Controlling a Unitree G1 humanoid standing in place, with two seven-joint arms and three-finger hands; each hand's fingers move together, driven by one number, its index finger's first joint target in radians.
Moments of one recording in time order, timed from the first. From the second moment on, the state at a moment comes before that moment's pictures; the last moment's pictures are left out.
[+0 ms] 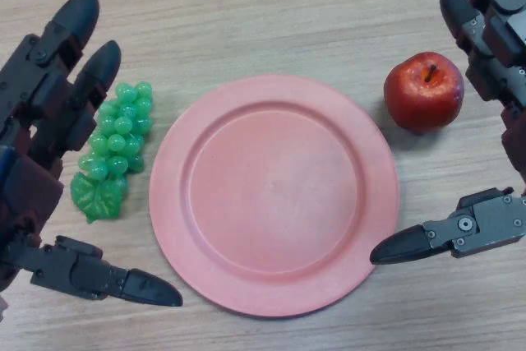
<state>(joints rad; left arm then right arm) 0.11 0.23 0.29 -0.87 -0.29 0.37 -0.35 -0.09 -0.25 0.04 -0.99 -0.01 0.59 0.11</state>
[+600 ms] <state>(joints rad) 0.05 0.25 0.29 -0.76 -0.21 0.33 -0.35 -0.11 -0.24 0.03 -0.99 -0.01 0.59 0.11</state>
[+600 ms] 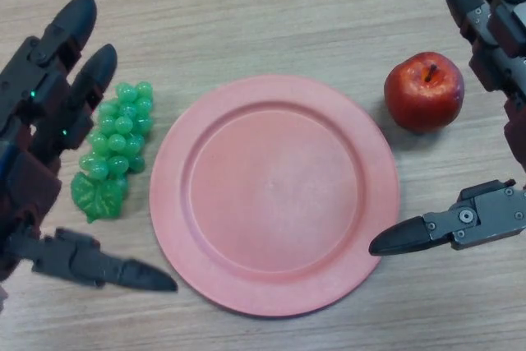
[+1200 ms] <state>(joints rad) -0.27 0.43 0.19 -0.14 0.27 0.11 -0.19 -0.11 -0.24 -0.01 -0.99 0.00 0.59 0.13</state>
